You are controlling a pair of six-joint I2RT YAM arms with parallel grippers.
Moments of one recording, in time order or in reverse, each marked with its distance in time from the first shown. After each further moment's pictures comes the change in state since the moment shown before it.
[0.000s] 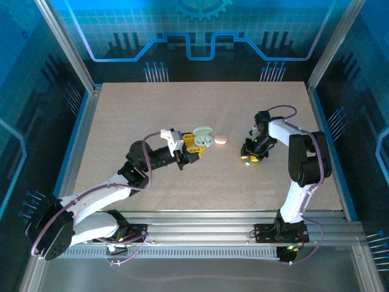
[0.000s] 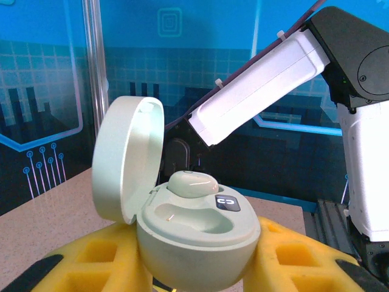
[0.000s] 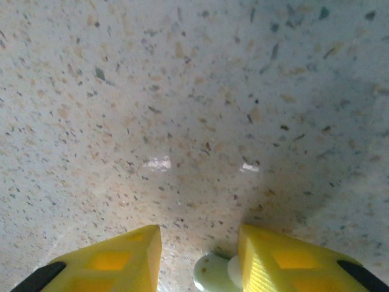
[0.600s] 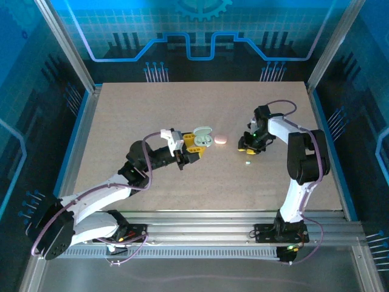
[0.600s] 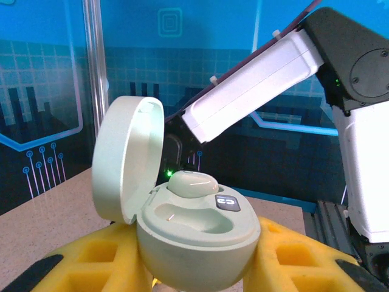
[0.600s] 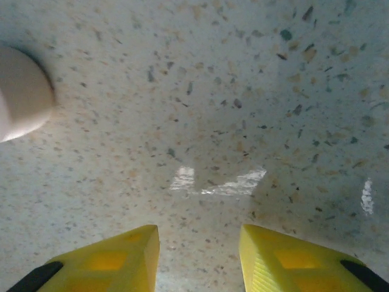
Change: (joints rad) left arm 0.000 0.001 0.000 0.003 0.000 -0.003; right arm 0.000 0.042 0.065 0.069 -0.034 0.002
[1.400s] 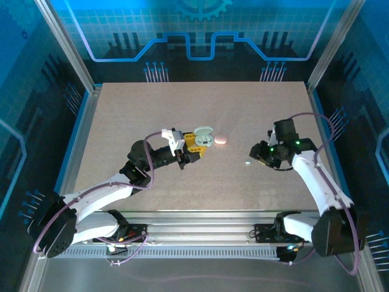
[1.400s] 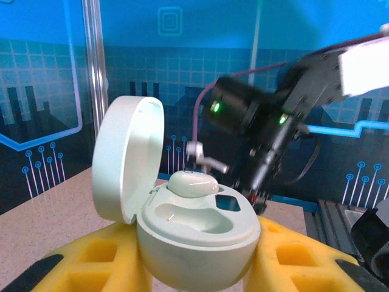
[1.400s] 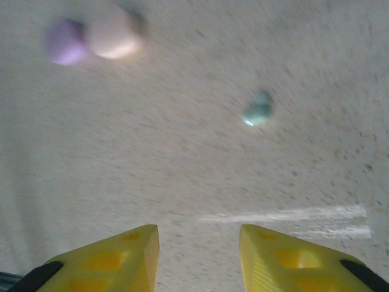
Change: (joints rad) left arm 0.002 0.026 0.000 0.027 0.003 -0.001; right arm -0.008 -0.703 -0.356 -0.072 0.018 0.259
